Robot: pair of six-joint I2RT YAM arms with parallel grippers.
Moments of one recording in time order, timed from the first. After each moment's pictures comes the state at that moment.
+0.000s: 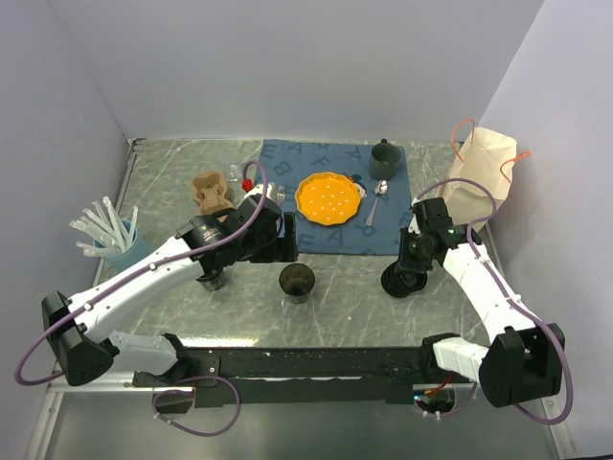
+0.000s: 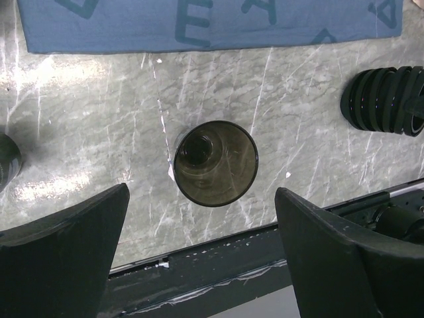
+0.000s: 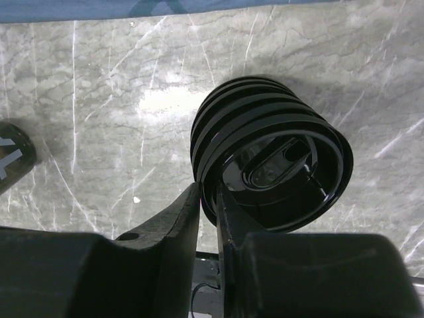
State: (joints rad) left arm -0.88 1.28 1.27 -0.86 -0.23 -0.77; right arm 0.16 1.15 0.87 -0.87 -0.10 0.31
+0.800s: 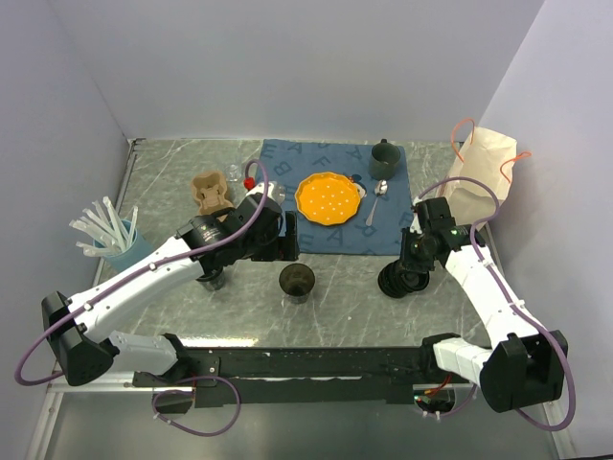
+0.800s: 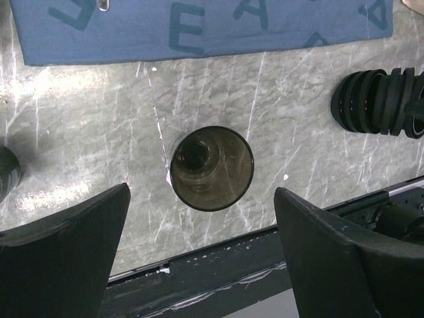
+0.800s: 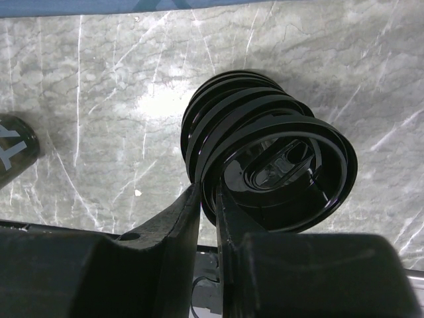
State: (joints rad) left arm -0.88 1.28 1.27 -0.83 -0.23 -0.74; right arm 0.16 1.12 0.89 -0.91 -0.10 0.30
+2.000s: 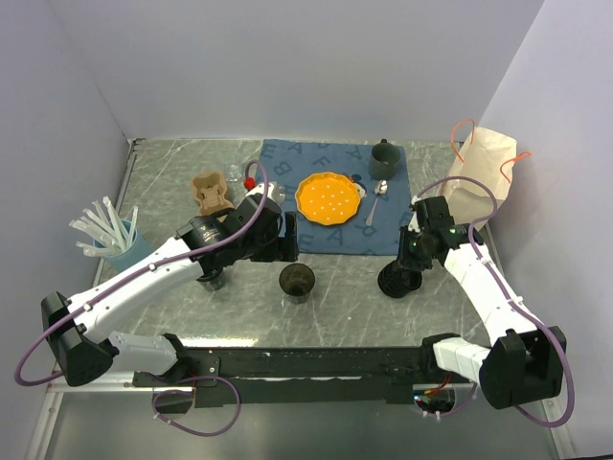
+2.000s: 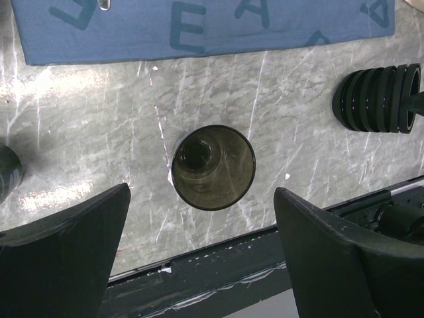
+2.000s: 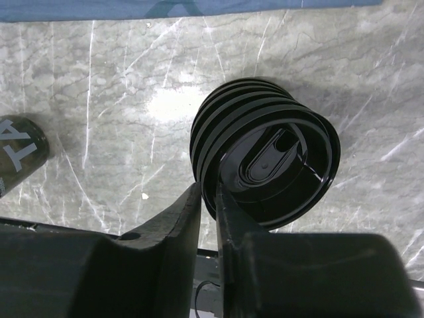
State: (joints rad) left arm -0.88 1.27 1.27 -0.83 -0.23 -0.73; right arm 0.16 1.14 0.89 -0.88 -0.13 0.31
